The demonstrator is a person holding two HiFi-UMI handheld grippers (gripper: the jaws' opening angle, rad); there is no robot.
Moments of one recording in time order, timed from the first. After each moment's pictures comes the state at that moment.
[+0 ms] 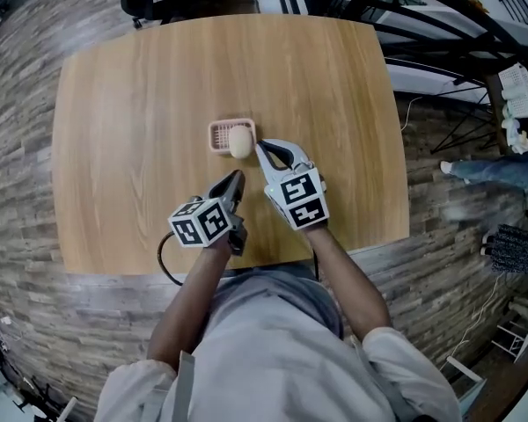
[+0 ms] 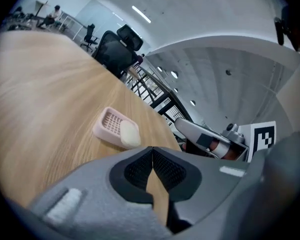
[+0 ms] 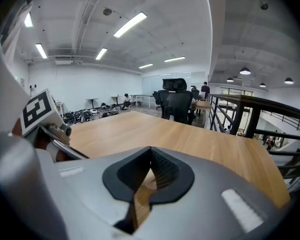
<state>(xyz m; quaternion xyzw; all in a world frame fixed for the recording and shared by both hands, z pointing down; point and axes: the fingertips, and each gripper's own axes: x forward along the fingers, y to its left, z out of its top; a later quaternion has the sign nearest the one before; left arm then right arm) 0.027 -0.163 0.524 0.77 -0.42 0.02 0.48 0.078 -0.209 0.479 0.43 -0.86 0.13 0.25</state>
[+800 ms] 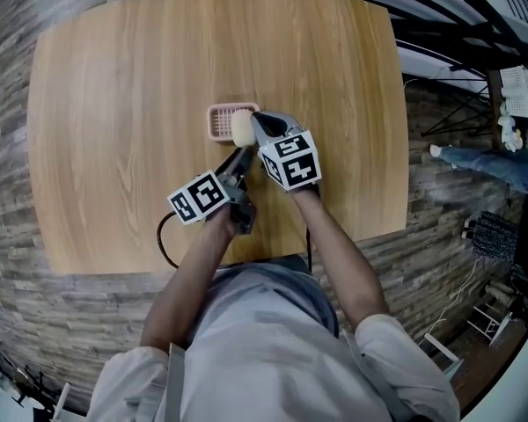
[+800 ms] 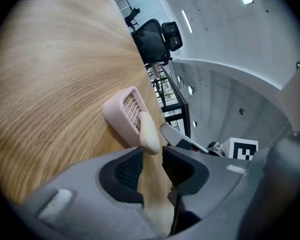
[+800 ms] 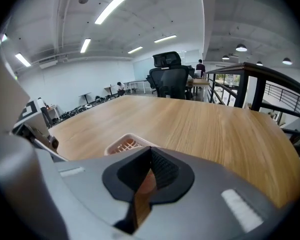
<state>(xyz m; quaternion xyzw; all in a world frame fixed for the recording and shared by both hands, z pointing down) 0.040 -0.194 0.574 0.66 -0.38 -0.11 0.64 0.067 -0.259 0.566 0.42 -0.82 0.24 0.31</state>
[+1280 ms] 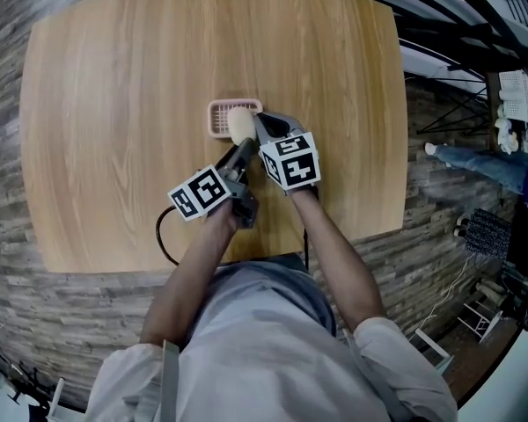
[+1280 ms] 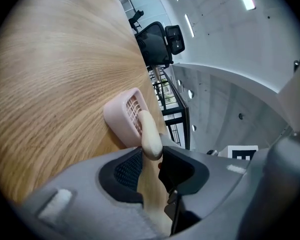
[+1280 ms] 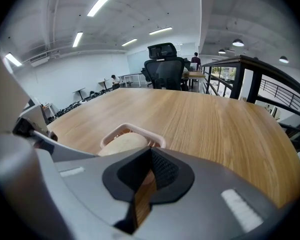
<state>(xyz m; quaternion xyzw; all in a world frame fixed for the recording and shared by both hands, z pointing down) 0.040 -0.205 0.580 0.66 -0.38 -0.13 0.64 0.075 -0.251 0.586 0.44 -0.79 0.26 0.34</state>
